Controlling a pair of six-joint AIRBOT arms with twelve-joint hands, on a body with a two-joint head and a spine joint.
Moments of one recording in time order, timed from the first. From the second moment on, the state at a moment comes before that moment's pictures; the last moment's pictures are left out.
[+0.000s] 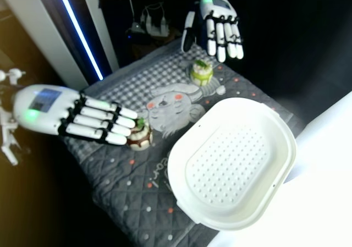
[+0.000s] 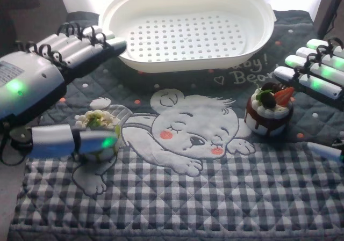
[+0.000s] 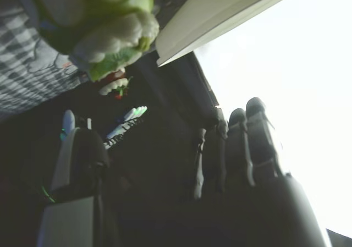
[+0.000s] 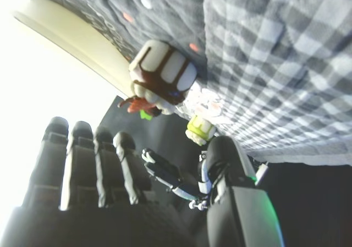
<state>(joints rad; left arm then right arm) 0.84 -0.84 0.95 -0.06 -1.07 1.11 -0.76 -0.81 0.91 0.08 0.96 -1.19</state>
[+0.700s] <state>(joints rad) 0.87 -0.89 0.95 -0.06 -0.99 1.11 -0.76 -0.87 0.97 0.11 0.93 -1.19</state>
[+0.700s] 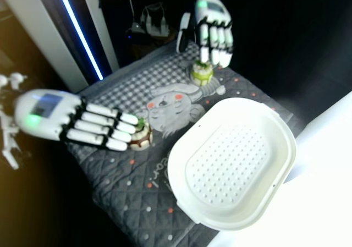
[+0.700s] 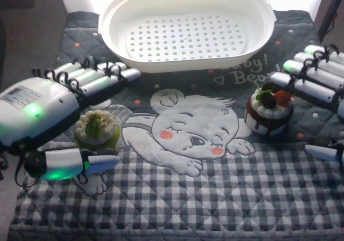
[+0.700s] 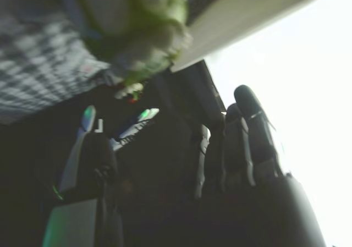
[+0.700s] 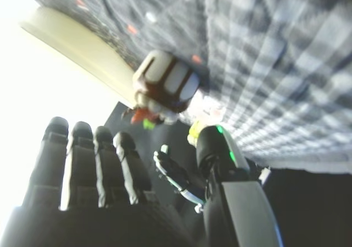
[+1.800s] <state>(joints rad) 0.88 -0.95 1.01 -0.10 -0.89 1.11 -0.60 -1.05 1.11 0.10 0.78 -1.18</state>
